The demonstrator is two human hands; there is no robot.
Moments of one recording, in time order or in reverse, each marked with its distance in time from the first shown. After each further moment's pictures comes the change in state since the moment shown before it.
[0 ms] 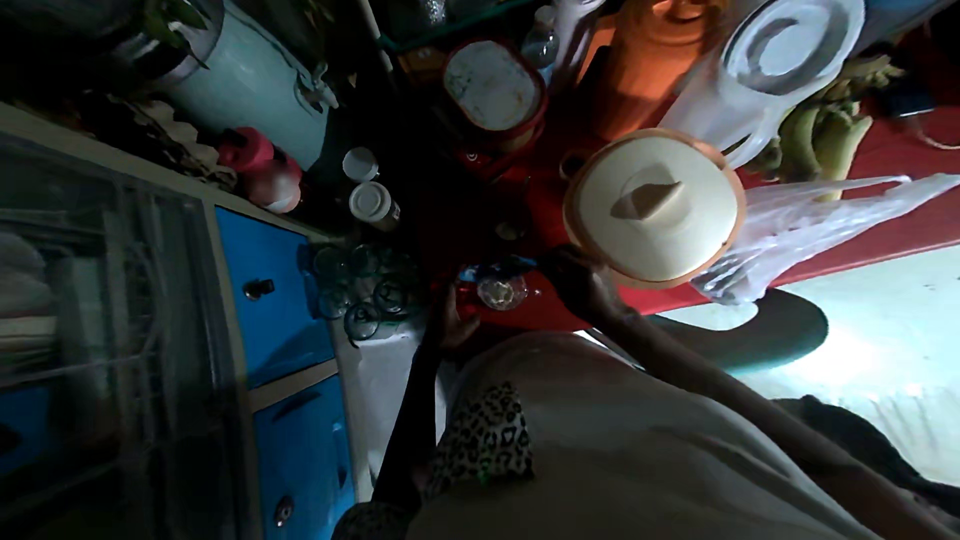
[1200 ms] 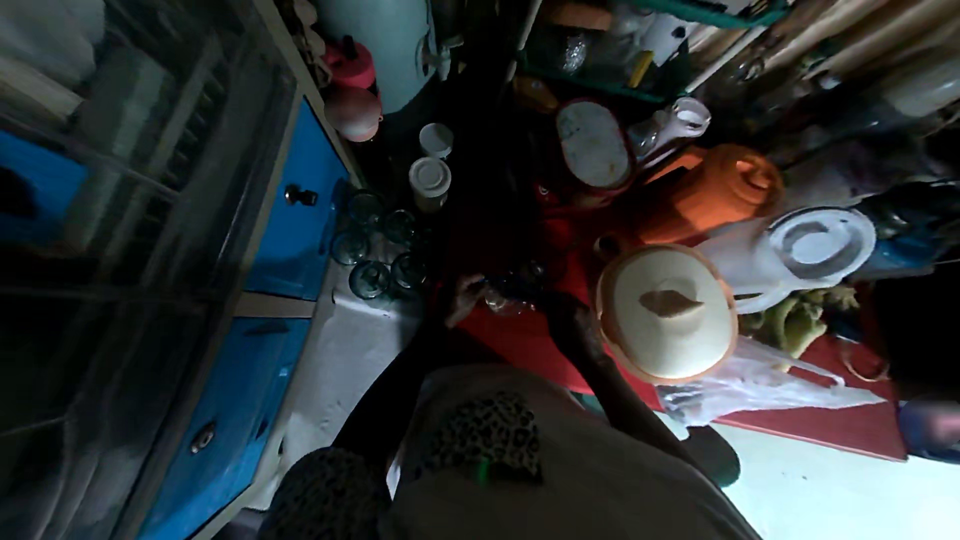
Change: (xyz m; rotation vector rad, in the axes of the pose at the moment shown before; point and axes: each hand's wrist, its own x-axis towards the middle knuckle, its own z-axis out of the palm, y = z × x) left_hand 0.035 -0.008 0.003 -0.190 0.338 0.134; right_hand 0.029 -0.016 0.017 -0.286 -0.364 0.084
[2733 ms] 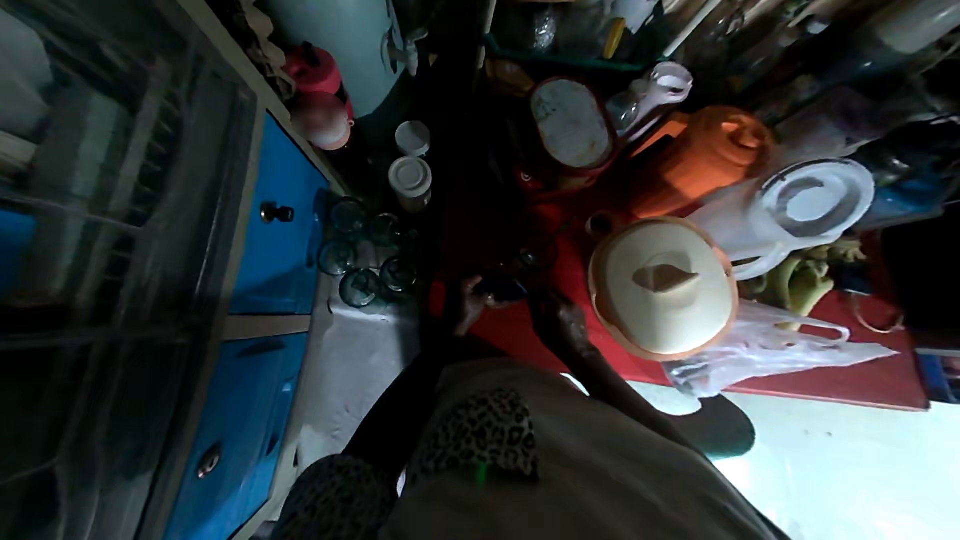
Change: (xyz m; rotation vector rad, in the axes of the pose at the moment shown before) left_hand -0.007 0.032 0.023 0.046 0.076 -0.126; right_hand -0.011 -0.003 0.019 0.060 0.120 -0.007
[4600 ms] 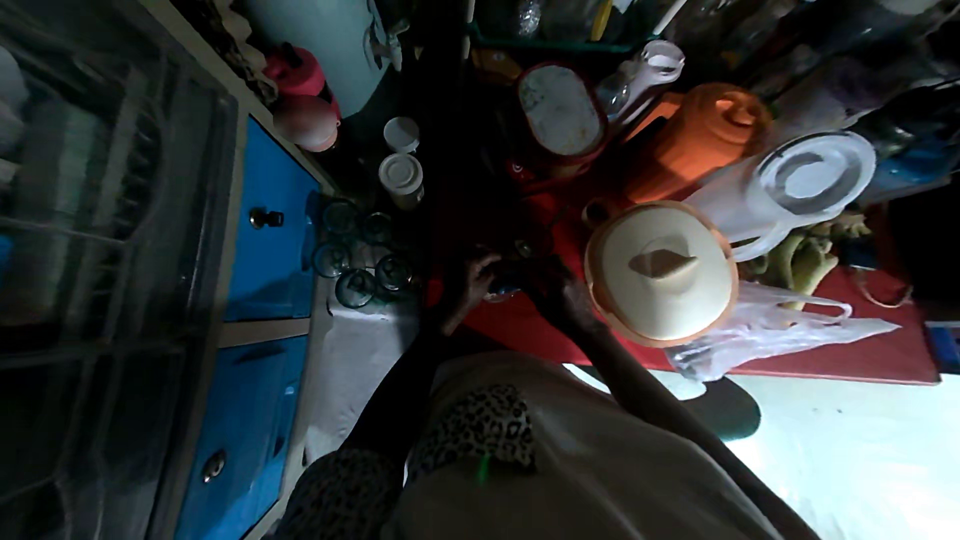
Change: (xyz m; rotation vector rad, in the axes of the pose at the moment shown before) left_hand 0.019 0.010 -0.006 0.138 -0.062 0.403; right_hand 0.020 0.012 -0.011 0.123 0.047 -0.156
